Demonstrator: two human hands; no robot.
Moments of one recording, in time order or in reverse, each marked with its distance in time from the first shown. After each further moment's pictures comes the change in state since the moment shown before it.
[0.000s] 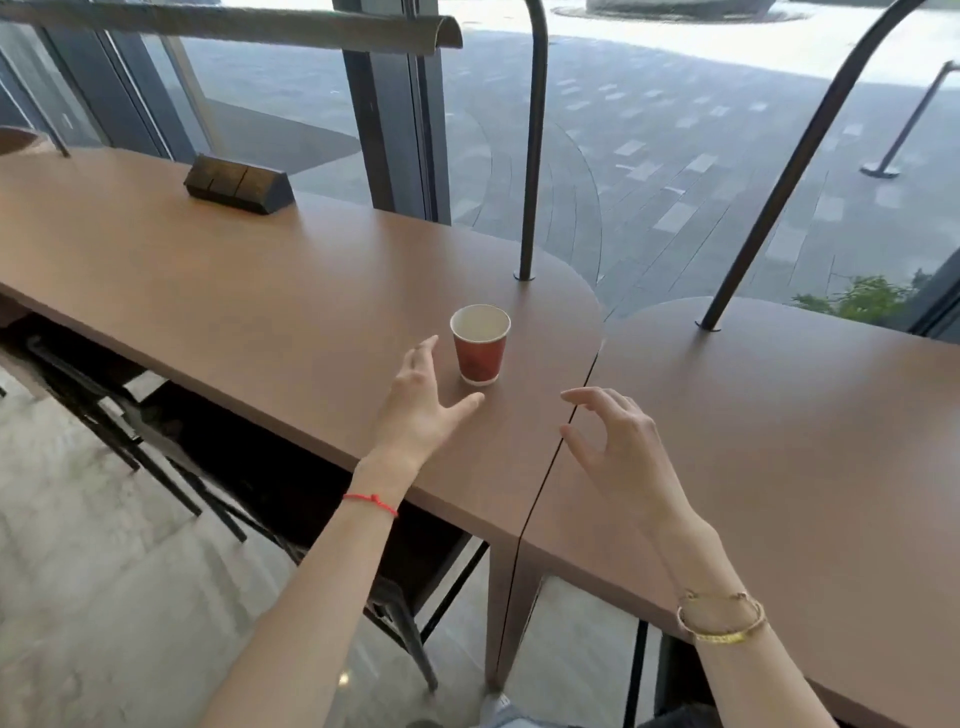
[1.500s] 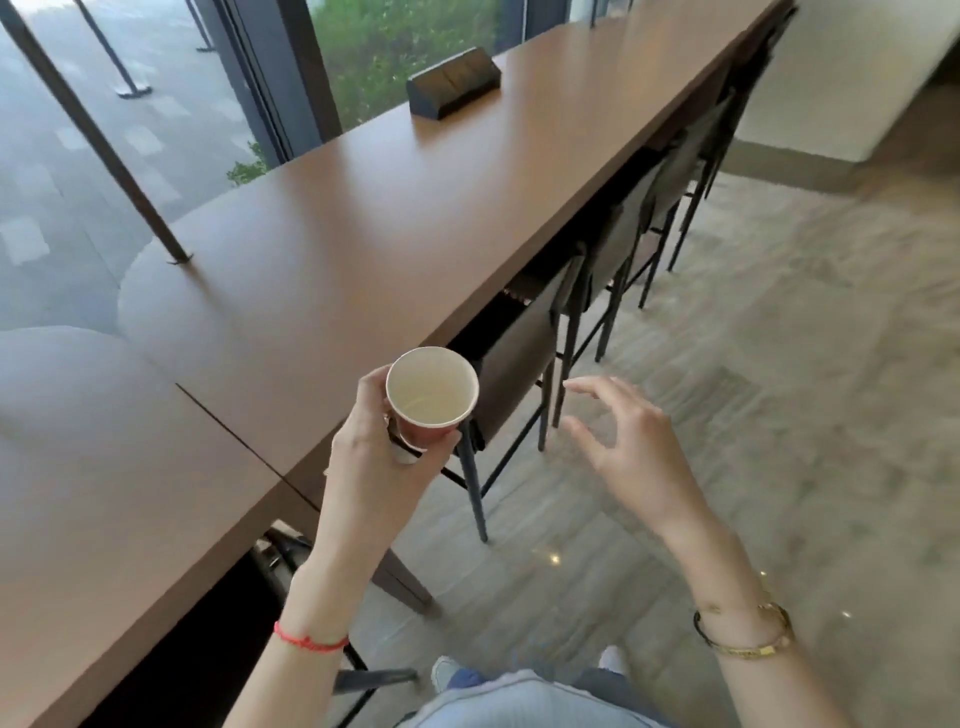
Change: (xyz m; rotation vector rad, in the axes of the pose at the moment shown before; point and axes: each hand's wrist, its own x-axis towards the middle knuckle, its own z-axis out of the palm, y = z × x) left_hand -0.162 0.049 0.006 -0.497 -0.915 0.971; right_hand -0.328 -0.170 0.016 -0.339 0.802 1.028
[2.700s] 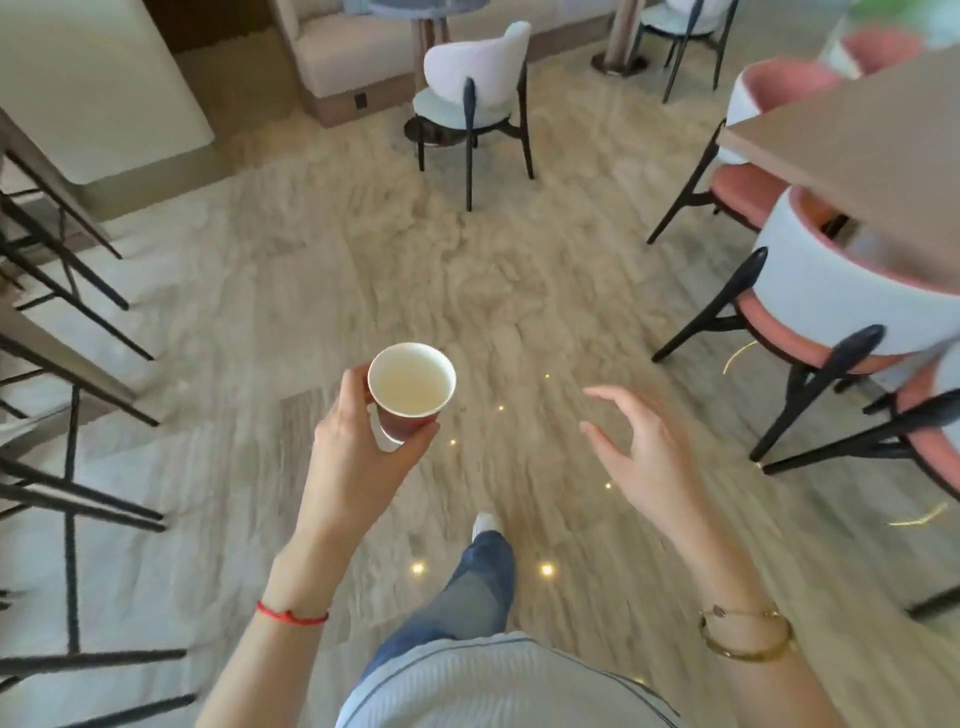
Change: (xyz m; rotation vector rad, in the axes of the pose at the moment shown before) left_hand -0.059 0.429 0.627 -0.288 -0.881 0.592; right_hand -0.332 0.428 -0.403 -0.222 0.780 0.954
